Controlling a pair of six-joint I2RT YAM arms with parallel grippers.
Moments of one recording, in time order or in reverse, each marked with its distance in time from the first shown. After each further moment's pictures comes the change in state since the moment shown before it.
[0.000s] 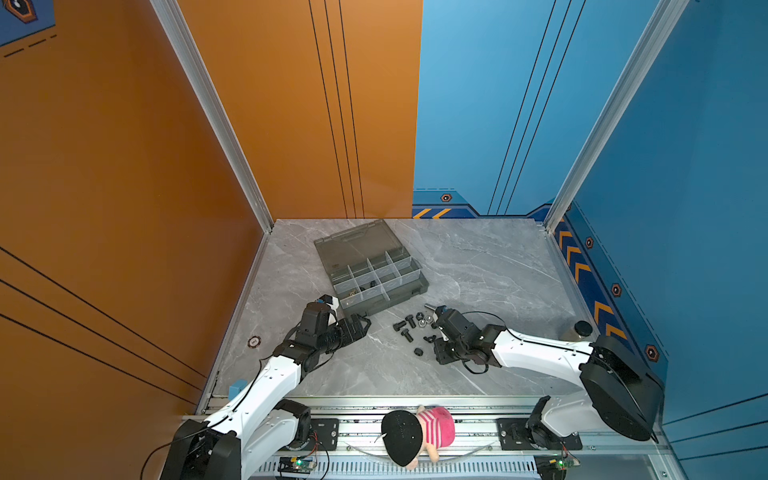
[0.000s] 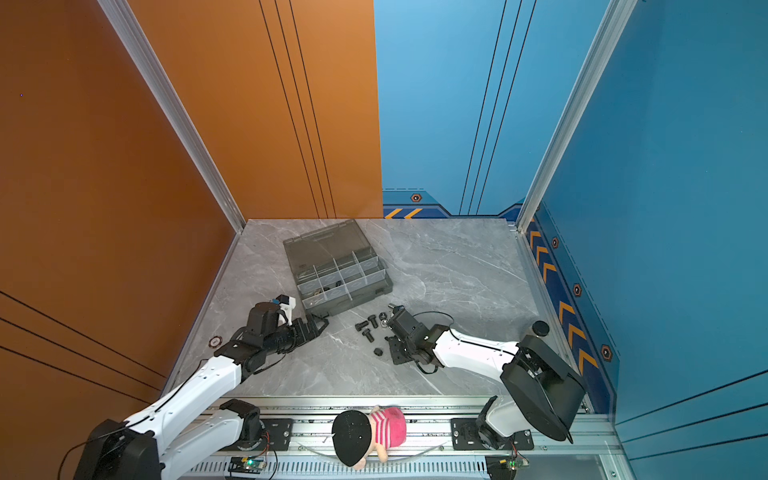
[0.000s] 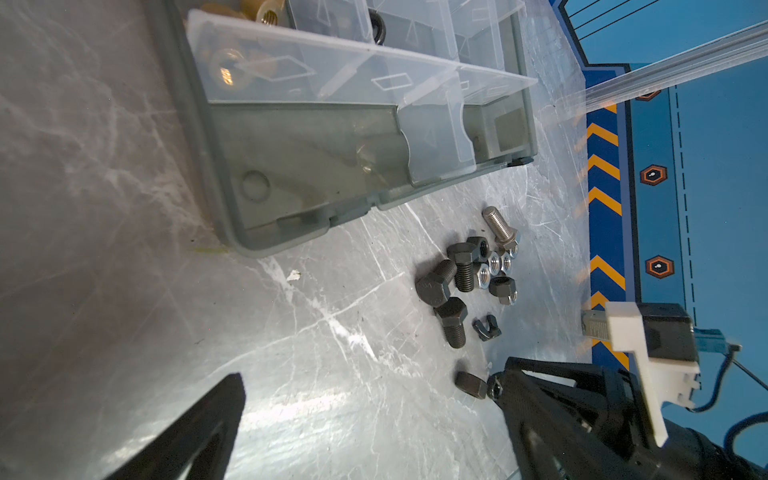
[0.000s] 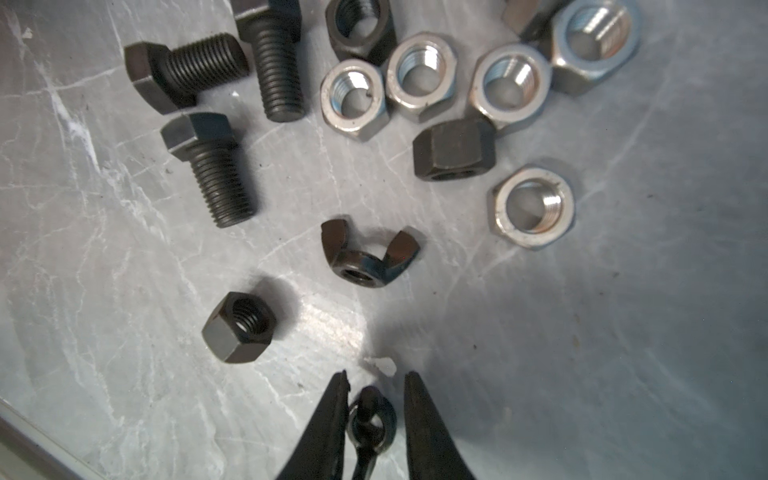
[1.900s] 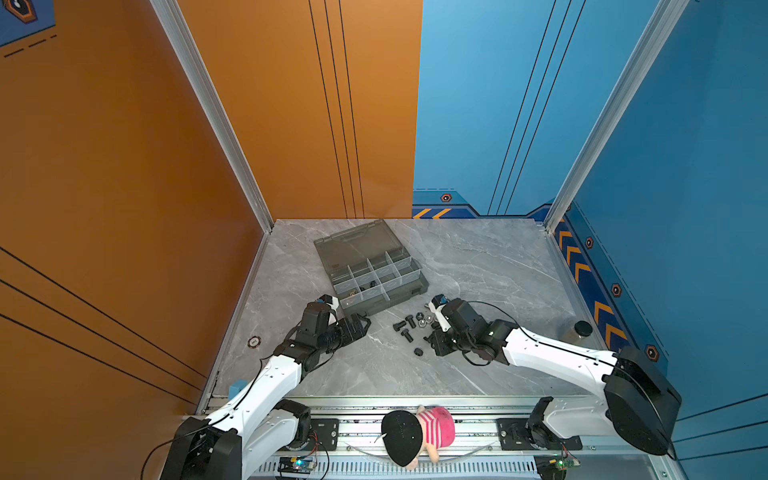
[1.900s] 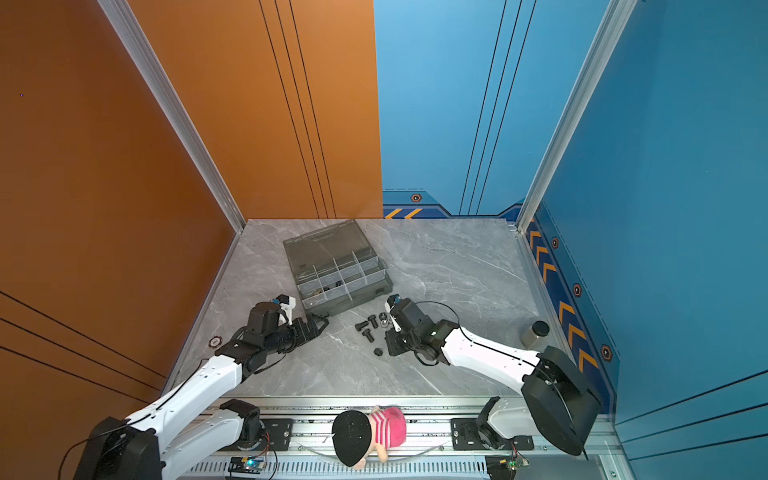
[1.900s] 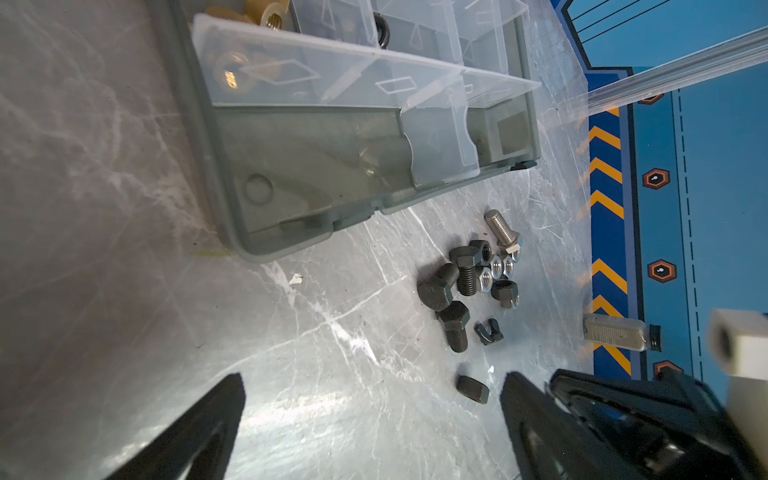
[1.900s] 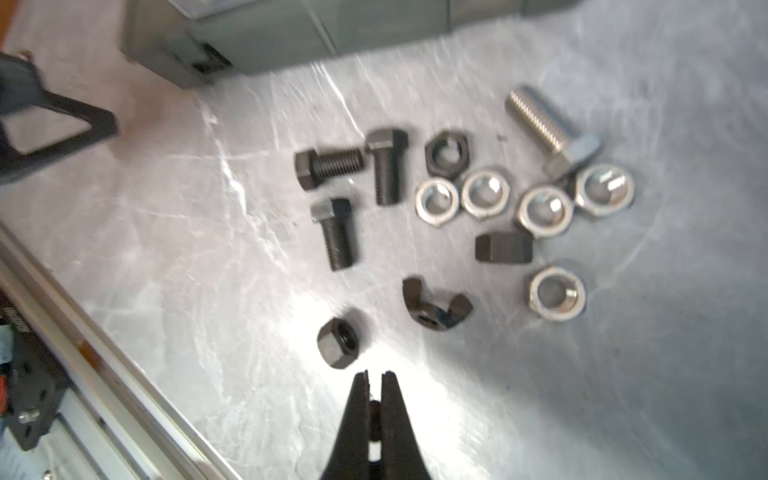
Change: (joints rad) left arm 0.000 0.011 0.000 0.014 -0.007 -0.010; right arm -0.042 -0.110 0.068 0.033 -0.106 -0.119
